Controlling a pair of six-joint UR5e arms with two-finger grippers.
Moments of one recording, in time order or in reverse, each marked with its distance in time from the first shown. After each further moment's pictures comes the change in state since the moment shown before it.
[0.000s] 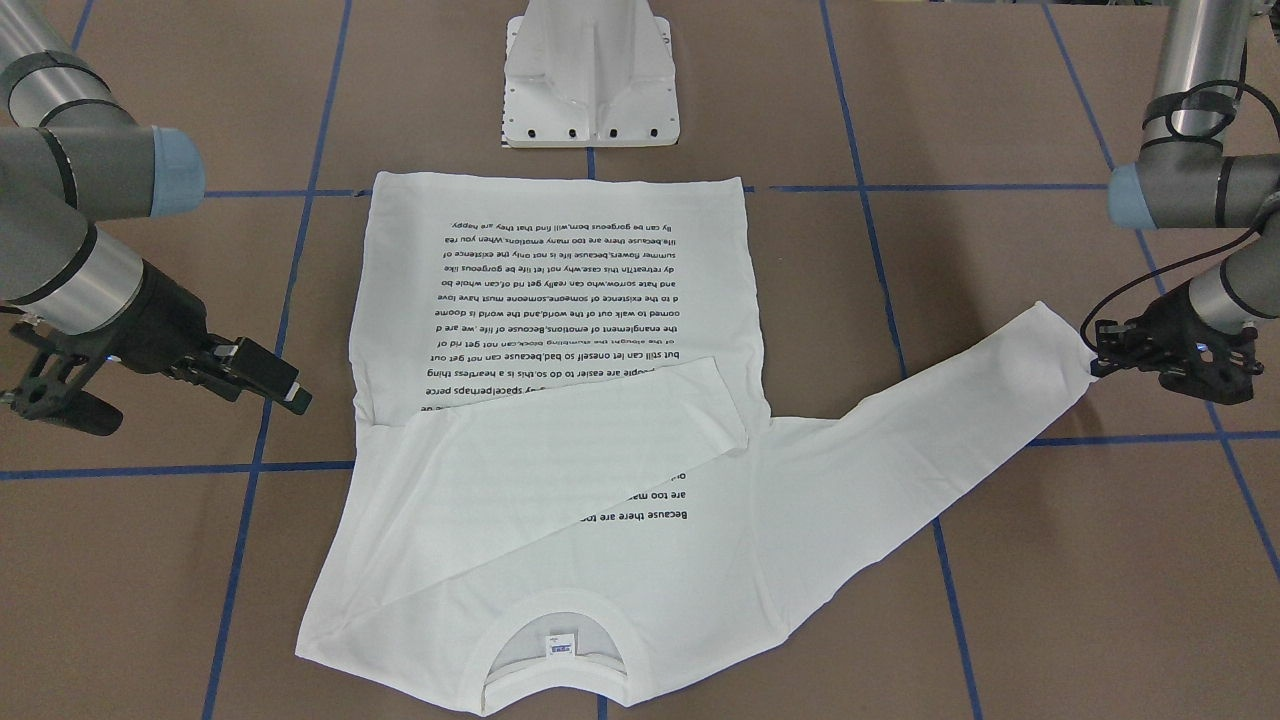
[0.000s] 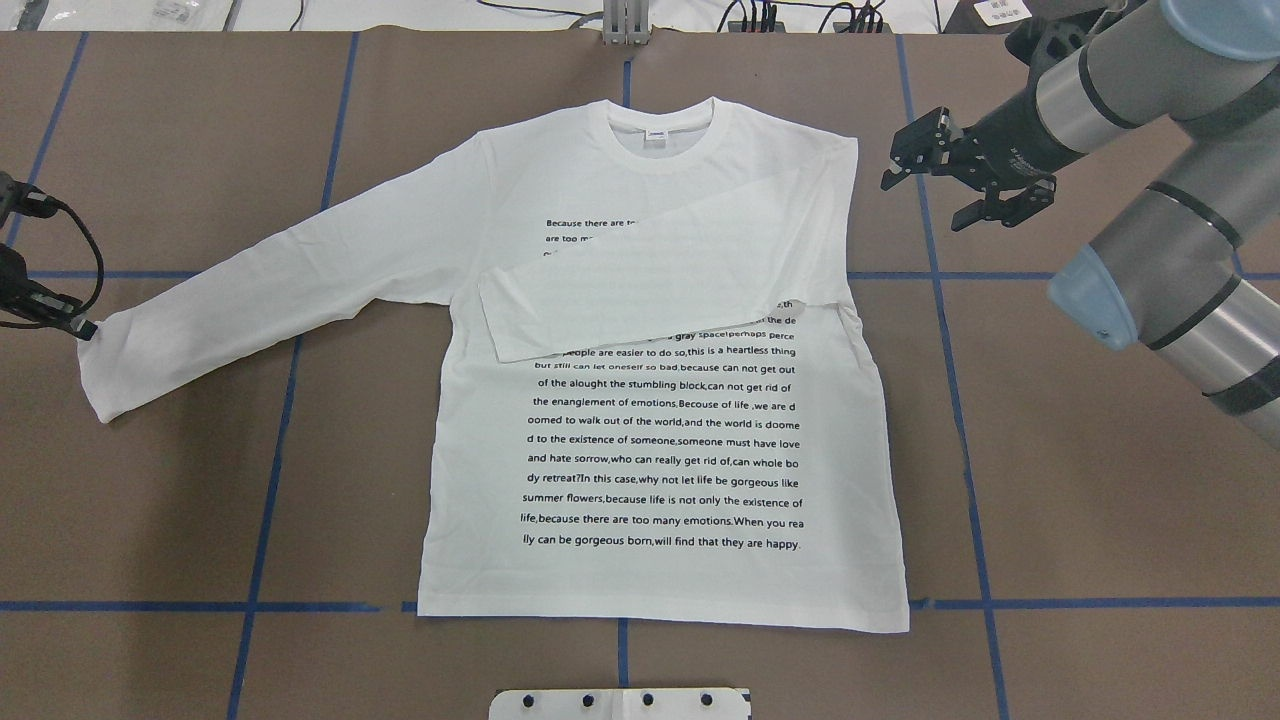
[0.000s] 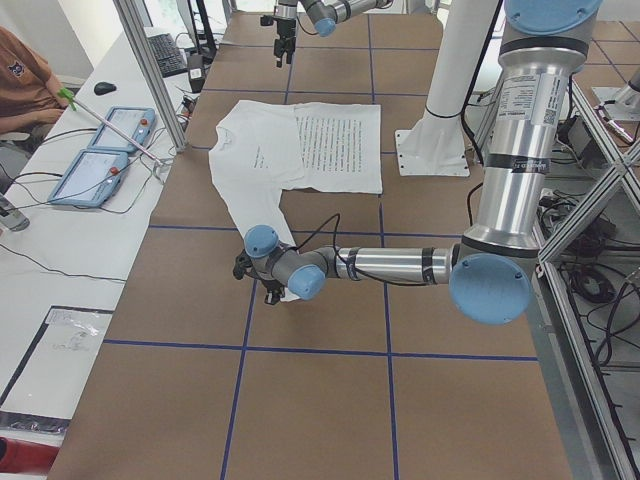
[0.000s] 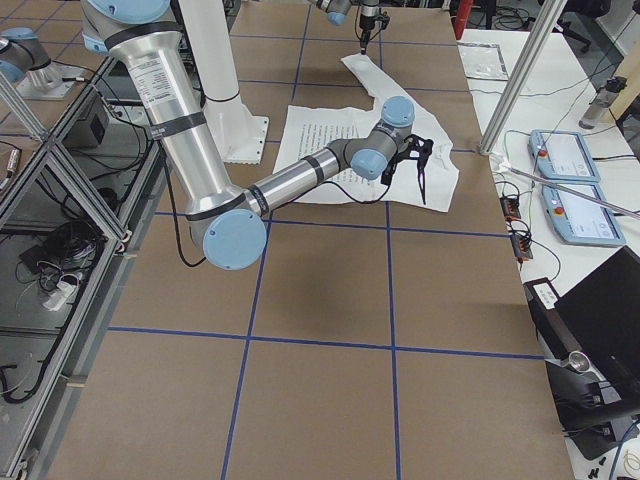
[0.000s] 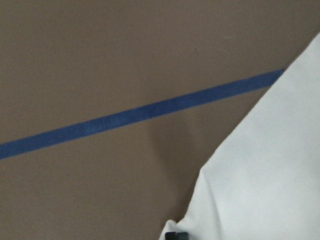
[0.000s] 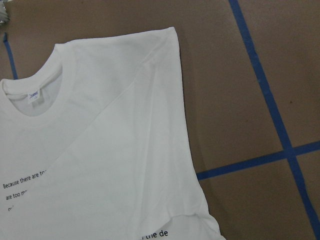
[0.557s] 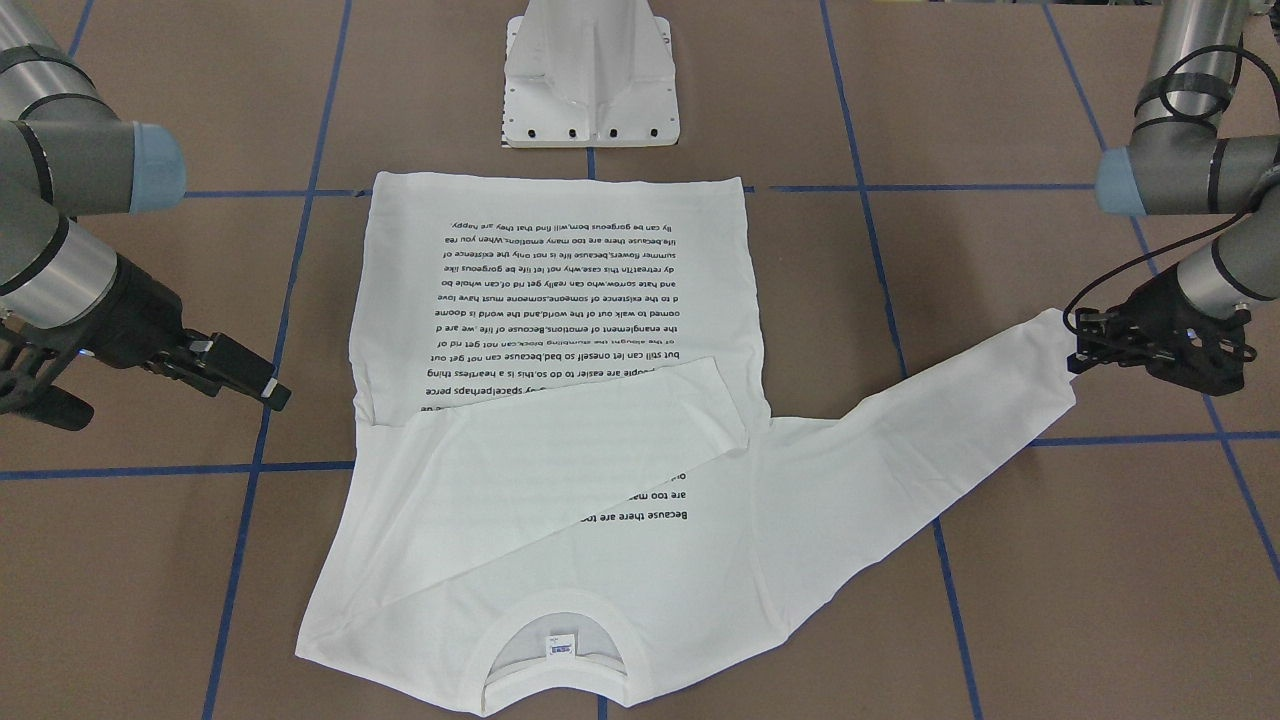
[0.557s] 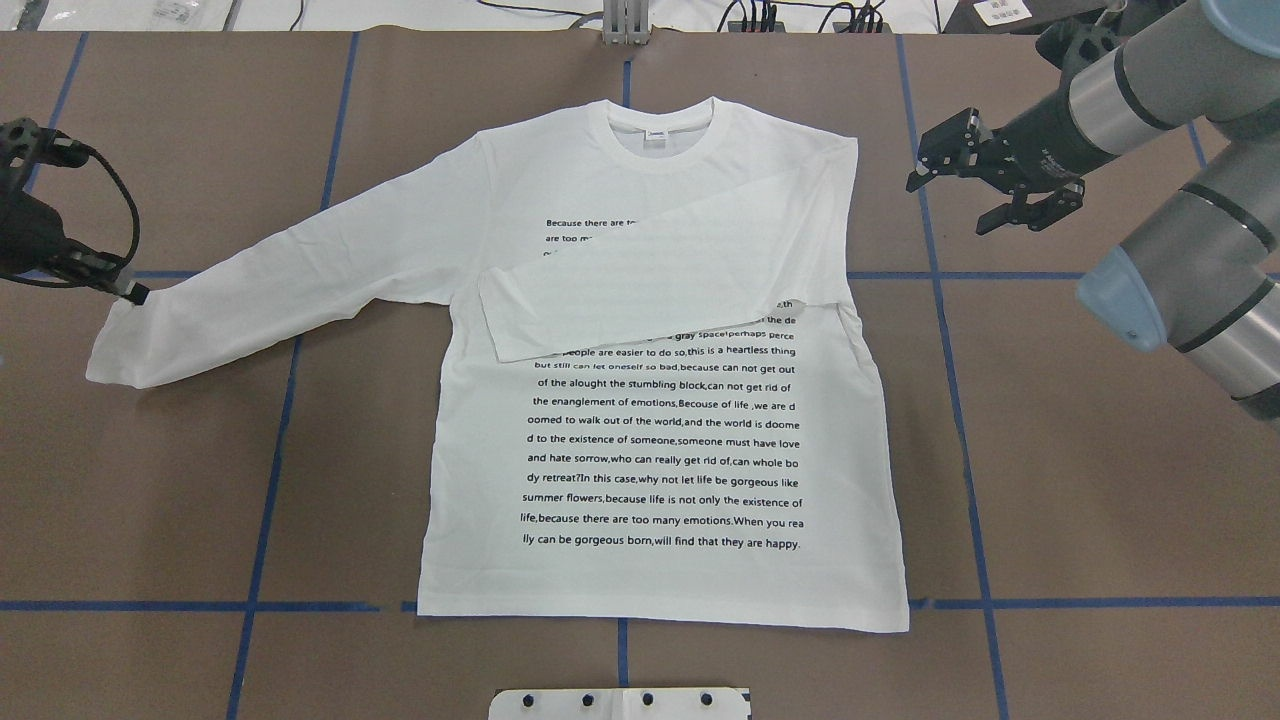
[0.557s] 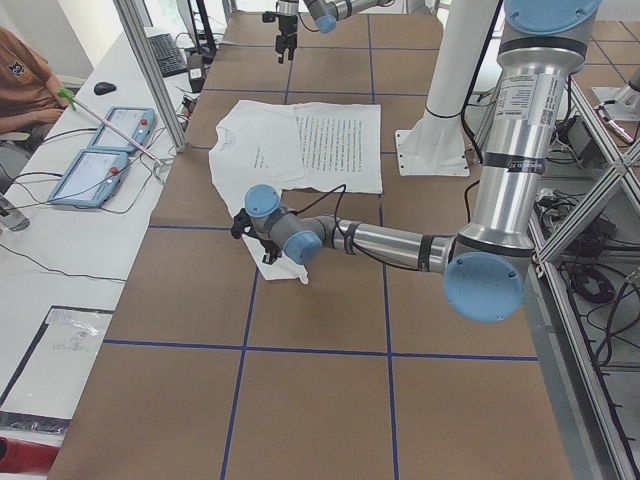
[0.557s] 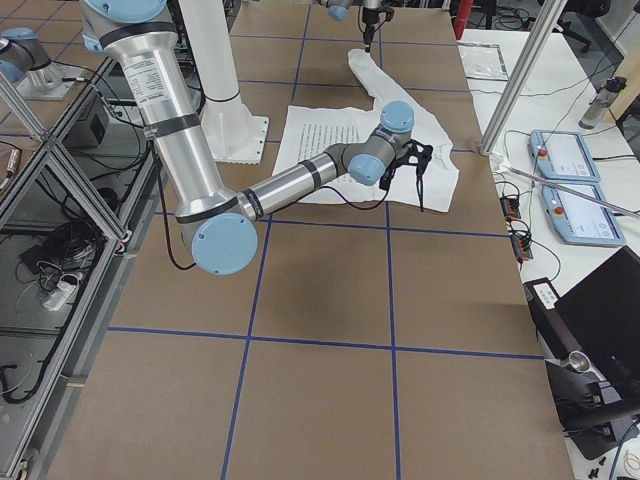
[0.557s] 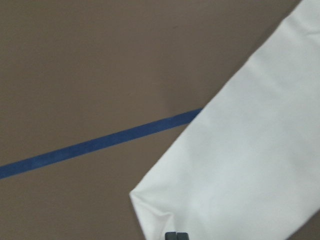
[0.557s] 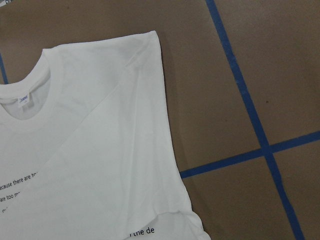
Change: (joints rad) left arm 0.018 -0.036 -0.214 0.050 -0.063 -0.171; right arm 0.028 -0.042 0.019 0.001 0.031 -0.002
